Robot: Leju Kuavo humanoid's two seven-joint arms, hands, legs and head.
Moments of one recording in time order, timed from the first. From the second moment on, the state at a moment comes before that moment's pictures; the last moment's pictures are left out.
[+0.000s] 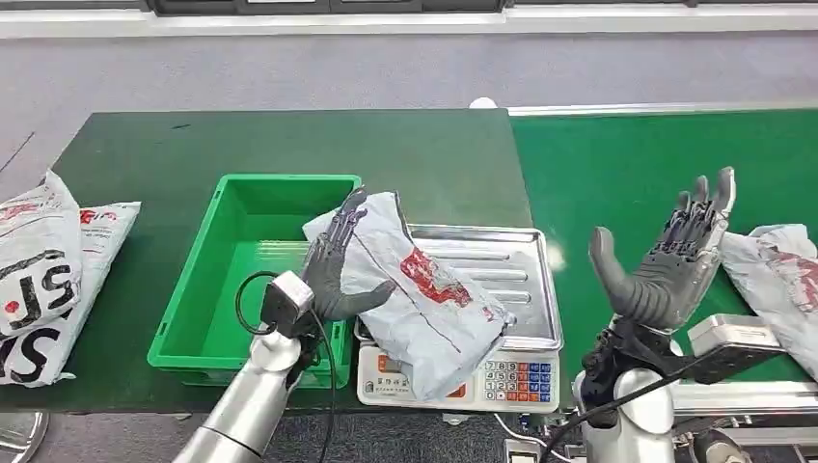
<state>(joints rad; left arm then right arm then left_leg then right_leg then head) -0.41 -0.21 -0.29 -1.02 -0.23 -0.07 -0.56 -0.11 0.15 0.07 -1.66 0.23 -0.22 -0.70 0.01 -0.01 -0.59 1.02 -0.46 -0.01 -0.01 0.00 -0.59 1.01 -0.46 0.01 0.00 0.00</state>
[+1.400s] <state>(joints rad) -0.74 -0.36 -0.59 -0.38 -0.49 -0.19 -0.15 -0.12 0.19 0.07 -1.65 0.17 -0.18 -0.66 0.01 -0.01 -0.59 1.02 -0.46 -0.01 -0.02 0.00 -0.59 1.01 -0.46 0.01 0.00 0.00</state>
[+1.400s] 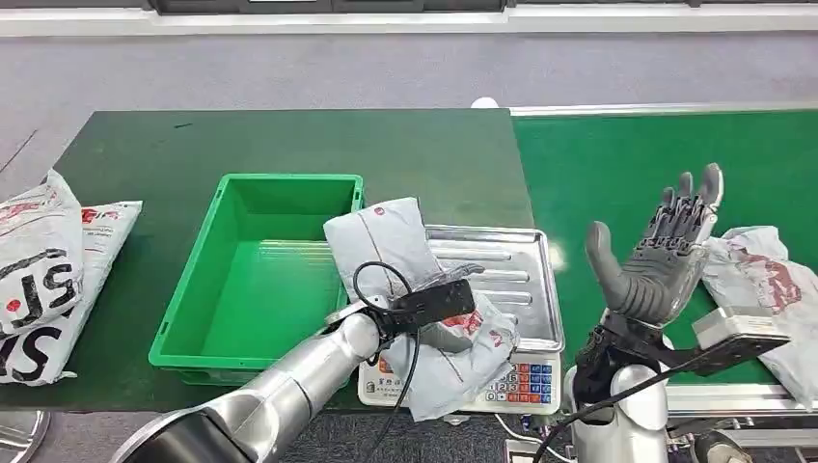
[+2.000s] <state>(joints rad) -0.70 -0.33 -0.59 -0.43 -0.49 0.02 -0.27 -0.10 0.19 0.07 -1.65 0.18 -0.16 -0.64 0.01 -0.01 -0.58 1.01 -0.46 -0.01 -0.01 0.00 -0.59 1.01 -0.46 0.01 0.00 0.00</state>
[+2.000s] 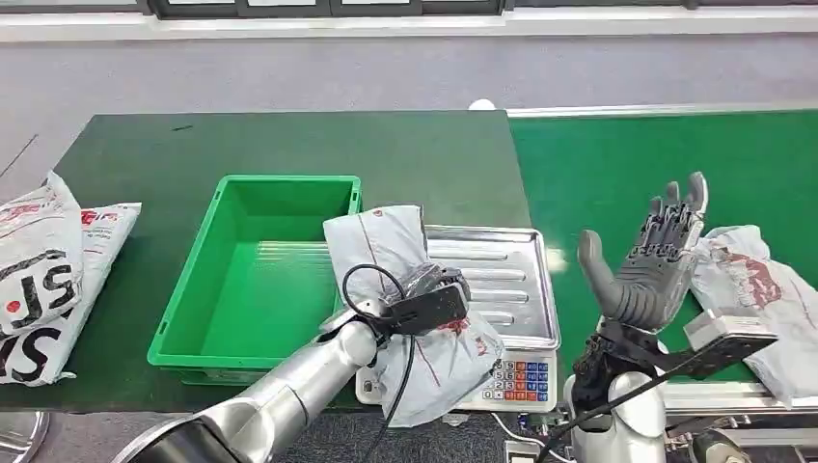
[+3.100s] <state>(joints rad) -0.34 -0.20 -0.35 -1.32 -0.07 0.47 -0.63 -0.11 0.18 0.07 -1.59 0.14 -0.14 -0.67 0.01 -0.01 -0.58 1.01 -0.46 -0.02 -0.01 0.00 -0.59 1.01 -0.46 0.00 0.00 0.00</state>
